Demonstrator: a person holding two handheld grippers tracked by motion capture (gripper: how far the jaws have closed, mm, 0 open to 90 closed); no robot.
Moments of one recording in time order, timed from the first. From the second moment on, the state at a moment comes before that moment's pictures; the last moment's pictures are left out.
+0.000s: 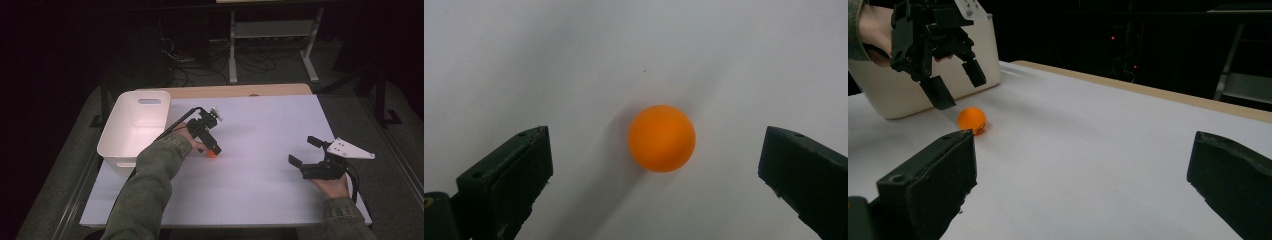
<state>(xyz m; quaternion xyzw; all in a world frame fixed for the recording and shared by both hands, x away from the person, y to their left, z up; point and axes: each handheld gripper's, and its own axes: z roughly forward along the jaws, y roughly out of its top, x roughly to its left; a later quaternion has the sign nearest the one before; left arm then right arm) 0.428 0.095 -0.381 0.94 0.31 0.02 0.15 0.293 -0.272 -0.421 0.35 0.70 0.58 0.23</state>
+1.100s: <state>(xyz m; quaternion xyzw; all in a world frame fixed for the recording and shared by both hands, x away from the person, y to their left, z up) 0.427 0.092 -0.394 0.94 0.31 0.00 0.14 0.293 -0.272 -0.422 0.35 0.70 0.58 0.22</state>
